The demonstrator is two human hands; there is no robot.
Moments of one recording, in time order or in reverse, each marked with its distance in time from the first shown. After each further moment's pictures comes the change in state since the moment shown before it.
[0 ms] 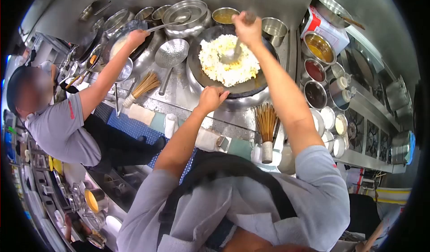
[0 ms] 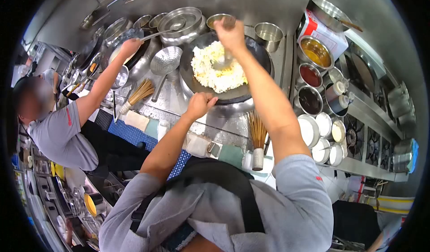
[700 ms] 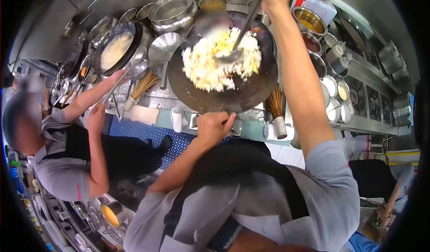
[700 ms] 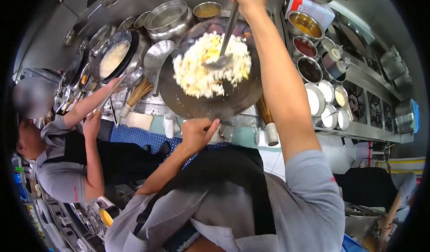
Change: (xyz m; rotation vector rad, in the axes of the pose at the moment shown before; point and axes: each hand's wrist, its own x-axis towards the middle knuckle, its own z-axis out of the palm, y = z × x) left_hand -0.099 0.078 -0.085 -0.026 0.214 0.215; right_hand 0.040 -0.145 -0.016 0.235 0.311 0.335
